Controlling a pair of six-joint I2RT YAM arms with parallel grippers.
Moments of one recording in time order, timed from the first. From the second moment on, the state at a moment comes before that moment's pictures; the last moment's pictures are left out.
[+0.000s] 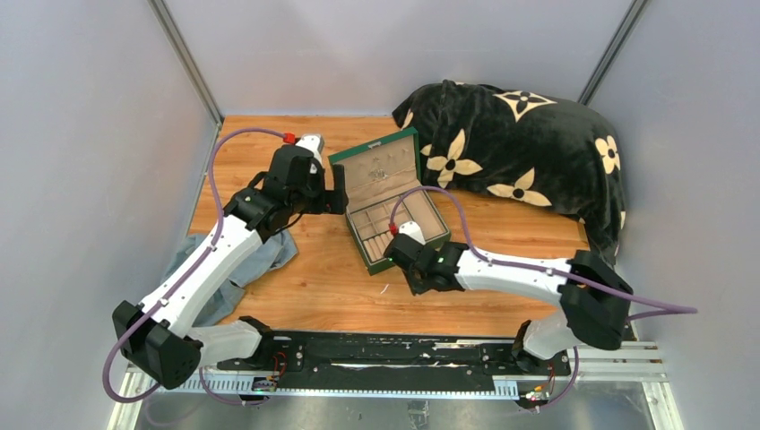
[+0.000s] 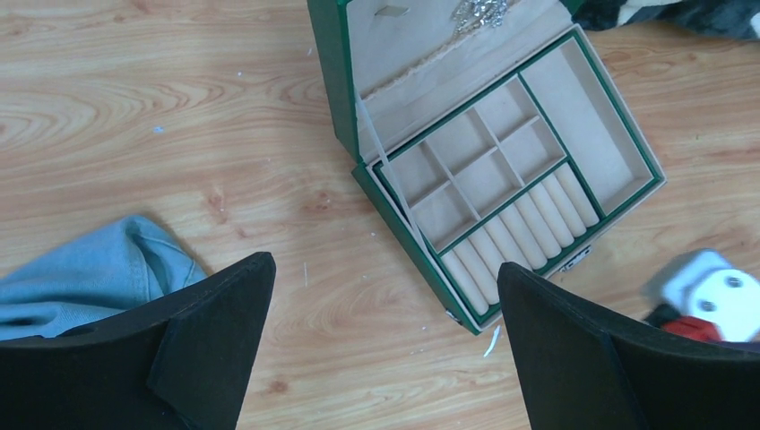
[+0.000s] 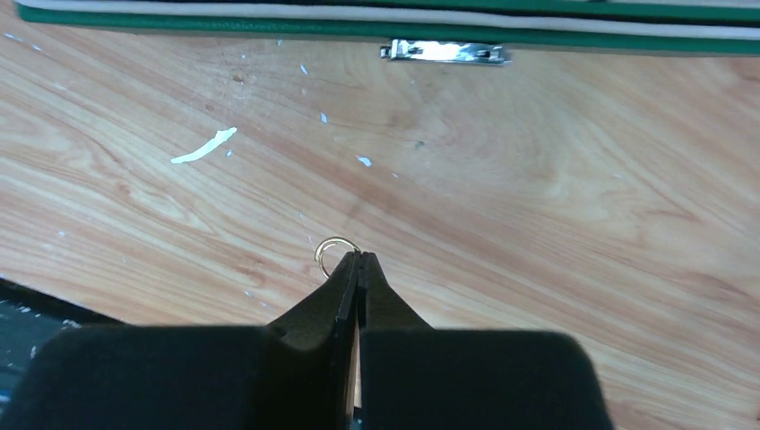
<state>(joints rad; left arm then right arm) -0.50 1.19 1.17 -0.65 -0.13 -0.36 1.08 1.48 0.90 -0.57 0.30 0.53</state>
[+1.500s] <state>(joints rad) -0.54 1.44 0.97 -0.06 0.83 -0.71 0.87 1.14 0.99 -0.46 0.21 0.48</state>
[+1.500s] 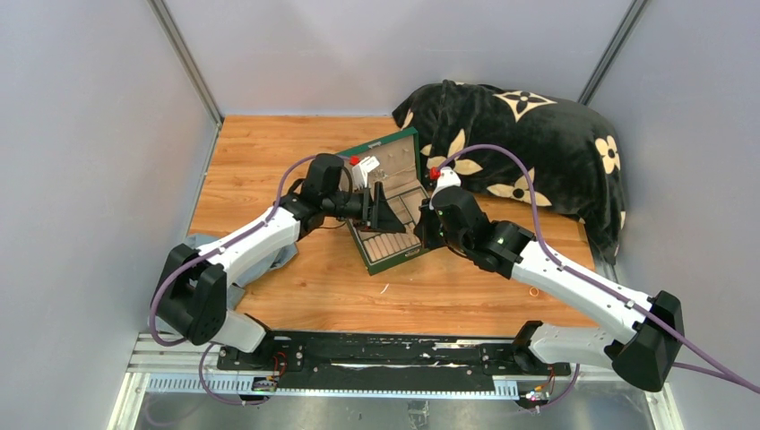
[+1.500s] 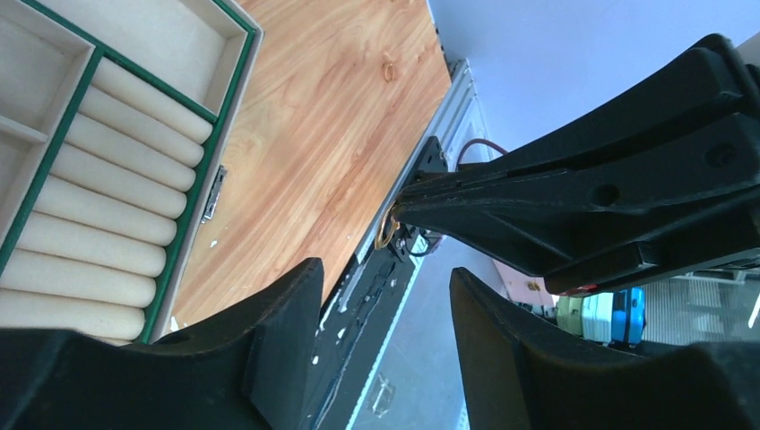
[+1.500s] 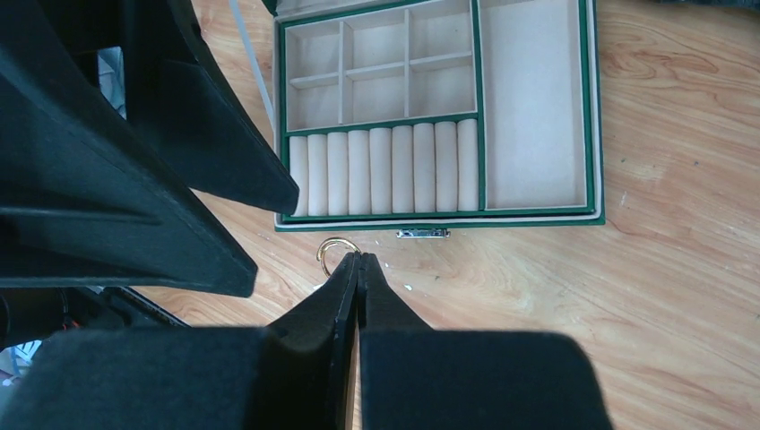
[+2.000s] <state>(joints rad) -0.56 1.49 0.96 -0.01 0.87 -0.72 0.87 1.14 1.01 -0.45 0.20 0.48</state>
